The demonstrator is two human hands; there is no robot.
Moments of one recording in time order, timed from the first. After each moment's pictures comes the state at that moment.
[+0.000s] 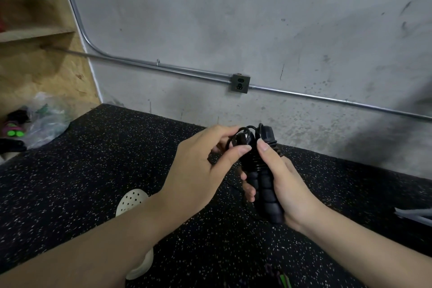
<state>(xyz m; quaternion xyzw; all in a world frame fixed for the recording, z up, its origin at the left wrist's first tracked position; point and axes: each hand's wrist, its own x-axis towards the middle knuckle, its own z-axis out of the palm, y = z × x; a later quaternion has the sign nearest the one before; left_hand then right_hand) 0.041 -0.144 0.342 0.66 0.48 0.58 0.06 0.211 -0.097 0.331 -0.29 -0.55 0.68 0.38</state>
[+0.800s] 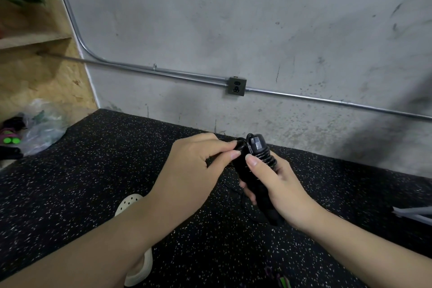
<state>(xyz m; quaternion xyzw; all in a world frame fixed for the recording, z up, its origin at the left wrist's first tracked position) 0.035 -0.149 0.353 0.67 0.51 0.53 0.07 0.218 -0.096 0.331 -0.29 -0.67 0.56 0.39</state>
